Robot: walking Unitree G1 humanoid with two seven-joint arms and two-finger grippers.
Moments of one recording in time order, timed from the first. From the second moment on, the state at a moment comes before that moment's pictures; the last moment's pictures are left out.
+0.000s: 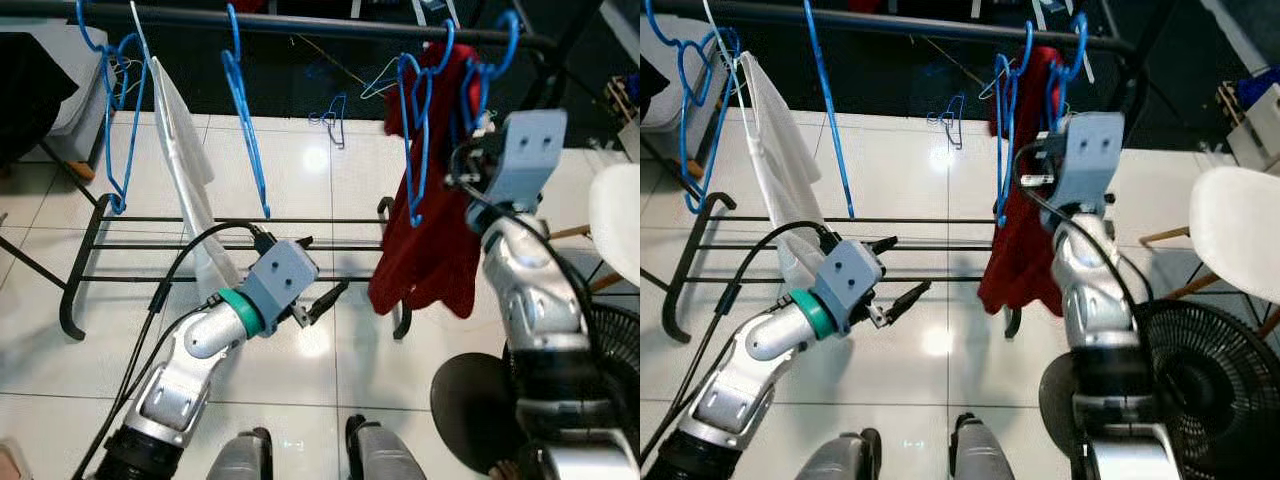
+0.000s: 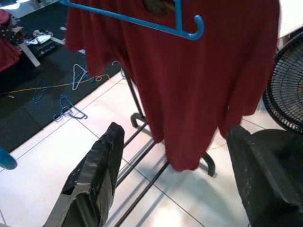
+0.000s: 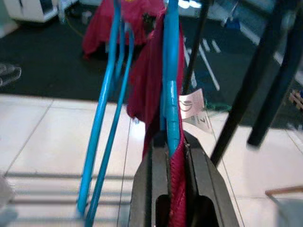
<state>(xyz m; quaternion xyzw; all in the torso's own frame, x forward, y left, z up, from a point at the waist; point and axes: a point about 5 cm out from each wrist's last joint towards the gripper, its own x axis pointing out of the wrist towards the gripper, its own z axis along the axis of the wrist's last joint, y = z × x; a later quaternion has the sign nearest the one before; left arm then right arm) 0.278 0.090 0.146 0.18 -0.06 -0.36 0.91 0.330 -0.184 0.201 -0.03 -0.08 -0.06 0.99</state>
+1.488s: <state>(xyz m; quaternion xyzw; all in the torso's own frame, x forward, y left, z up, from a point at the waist) 0.293 0.102 0.134 0.07 0.02 -0.24 0.97 0.228 -0.146 0.140 -0.17 -0.02 0.27 0.95</state>
